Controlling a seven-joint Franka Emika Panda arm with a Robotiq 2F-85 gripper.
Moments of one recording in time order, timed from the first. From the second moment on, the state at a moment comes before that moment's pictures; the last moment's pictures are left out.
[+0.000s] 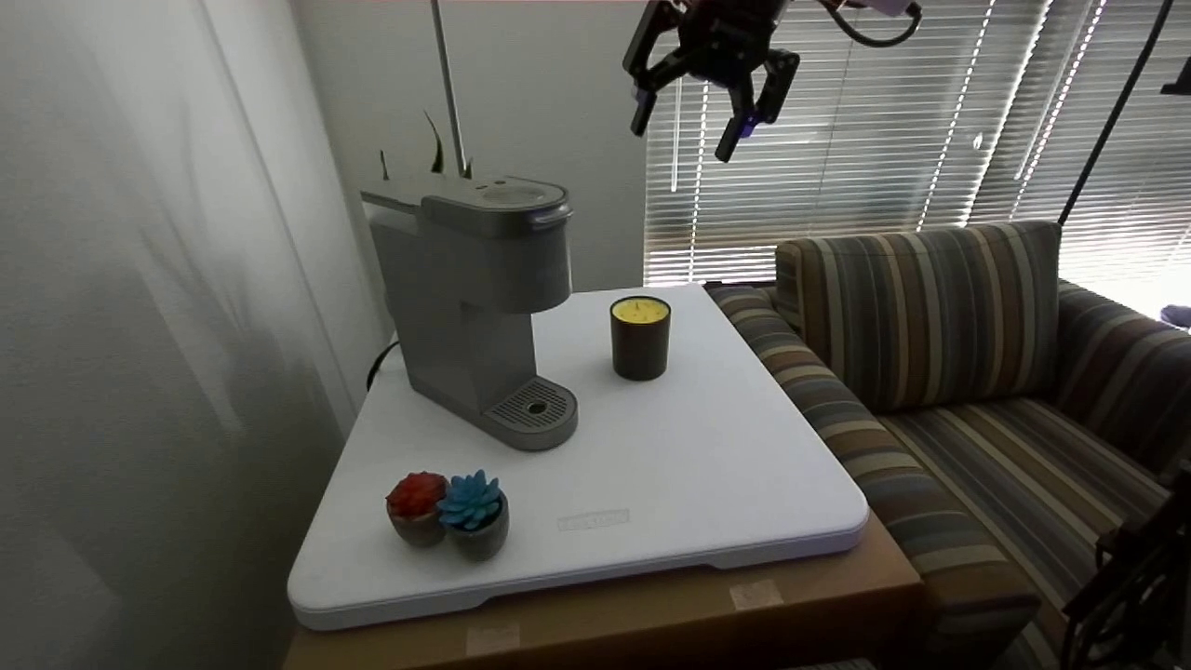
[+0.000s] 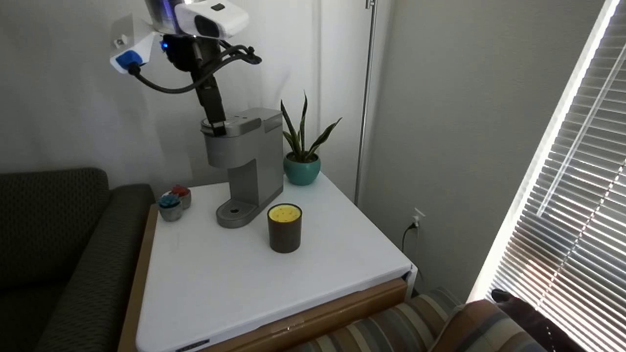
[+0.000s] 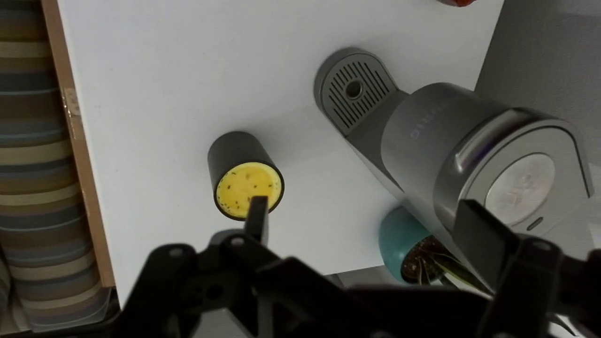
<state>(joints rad) 0.07 0.14 0.02 -2.08 0.28 2.53 0.39</state>
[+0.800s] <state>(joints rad) 0.12 0.28 0.04 -2.02 0.27 2.53 0.47</state>
